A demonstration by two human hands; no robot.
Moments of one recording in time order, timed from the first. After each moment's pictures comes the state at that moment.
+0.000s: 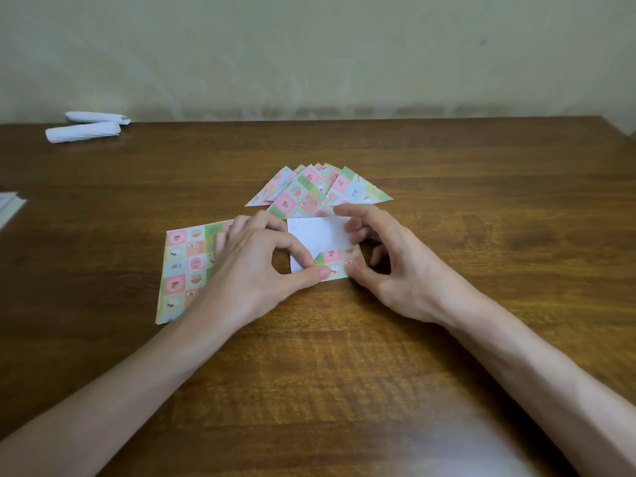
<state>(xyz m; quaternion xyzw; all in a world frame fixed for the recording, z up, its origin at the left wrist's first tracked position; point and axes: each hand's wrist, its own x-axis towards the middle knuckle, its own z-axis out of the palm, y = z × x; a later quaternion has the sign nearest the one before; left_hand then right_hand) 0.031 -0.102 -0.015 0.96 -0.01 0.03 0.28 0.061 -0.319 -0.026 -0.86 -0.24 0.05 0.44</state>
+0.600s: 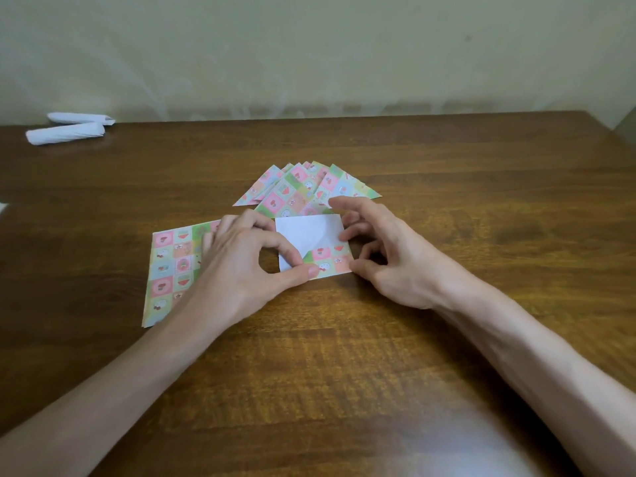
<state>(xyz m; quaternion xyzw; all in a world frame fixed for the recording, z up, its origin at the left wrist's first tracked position) 0.031 -0.101 -0.012 0.96 0.00 0.01 0.29 0.069 -0.327 -0.024 -0.84 -0.24 0.09 0.47</state>
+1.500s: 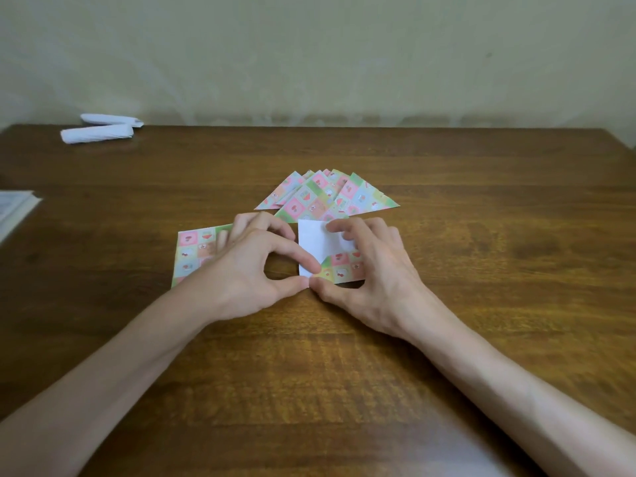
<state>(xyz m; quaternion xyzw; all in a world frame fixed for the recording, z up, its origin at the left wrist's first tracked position) 0.028 -0.075 0.000 0.95 -0.07 -0.06 0.30 0.045 -0.285 -0.028 -0.92 -0.19 -0.01 0.33</state>
